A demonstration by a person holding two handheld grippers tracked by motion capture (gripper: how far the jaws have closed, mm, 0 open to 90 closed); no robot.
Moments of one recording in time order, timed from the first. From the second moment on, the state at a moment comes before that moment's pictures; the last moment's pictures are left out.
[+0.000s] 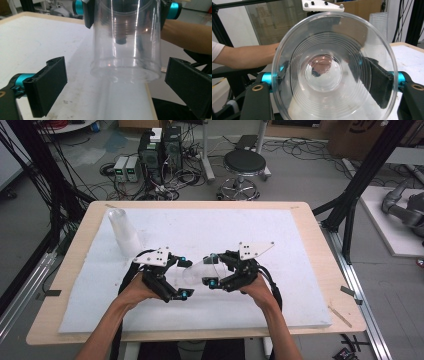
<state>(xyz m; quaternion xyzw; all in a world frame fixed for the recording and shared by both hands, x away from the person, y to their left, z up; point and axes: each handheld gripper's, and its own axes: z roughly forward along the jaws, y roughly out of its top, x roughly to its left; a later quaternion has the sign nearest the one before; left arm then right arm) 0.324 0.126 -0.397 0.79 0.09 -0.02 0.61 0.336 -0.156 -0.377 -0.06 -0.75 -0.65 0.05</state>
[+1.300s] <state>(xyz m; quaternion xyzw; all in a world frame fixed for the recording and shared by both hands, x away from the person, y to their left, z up) 0.290 0.223 -0.455 0.73 0.34 0.19 0.55 0.382 -0.140 -0.340 -0.22 -0.90 -0.35 -0.08</state>
